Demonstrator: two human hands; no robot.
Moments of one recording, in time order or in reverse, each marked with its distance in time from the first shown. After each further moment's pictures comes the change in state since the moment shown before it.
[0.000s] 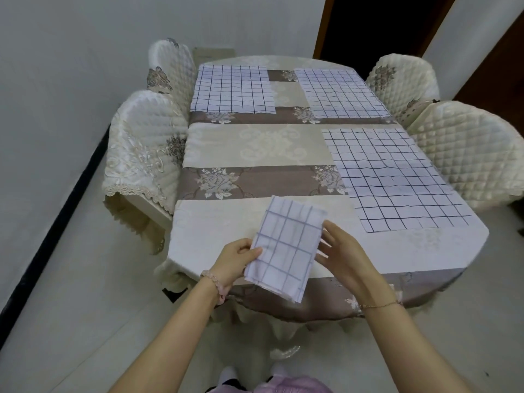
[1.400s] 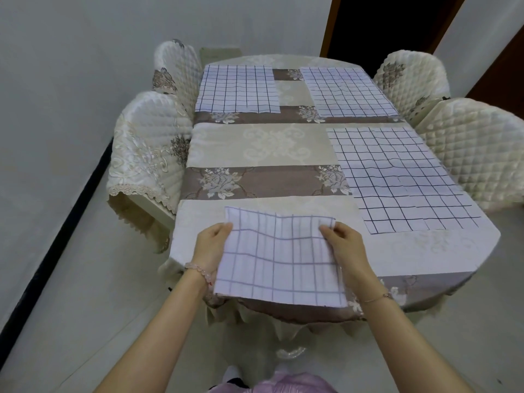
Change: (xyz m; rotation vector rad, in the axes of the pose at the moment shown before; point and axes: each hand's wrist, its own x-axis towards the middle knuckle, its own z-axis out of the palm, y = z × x) left_hand -0.002 0.024 -0.019 -0.066 0.358 0.075; right_hand 0.025 0.008 -0.016 -0.442 0.268 -0.223
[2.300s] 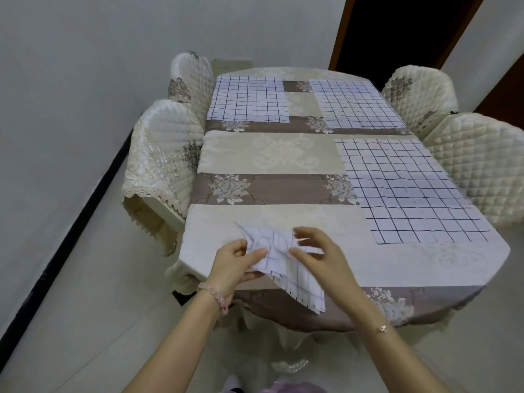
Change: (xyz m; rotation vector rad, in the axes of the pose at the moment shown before) left_hand -0.042 0.000 0.009 -0.077 -0.139 -0.049; right_hand -0.053 -0.027 0.032 -0.267 -0.248 -0.290
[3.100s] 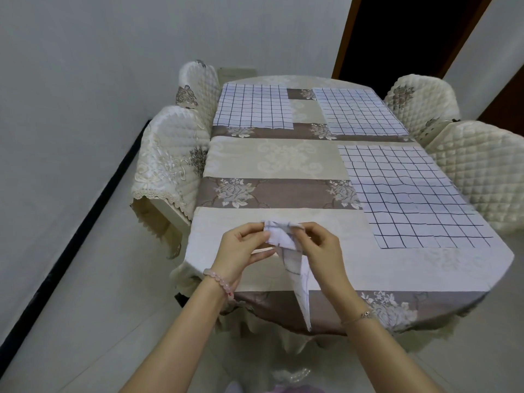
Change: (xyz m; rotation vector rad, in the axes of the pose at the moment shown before) left_hand -0.001 0.026 0.005 -0.142 -0.076 0.164; right_hand 0.019 -0.009 0.021 0.285 0.134 -0.057
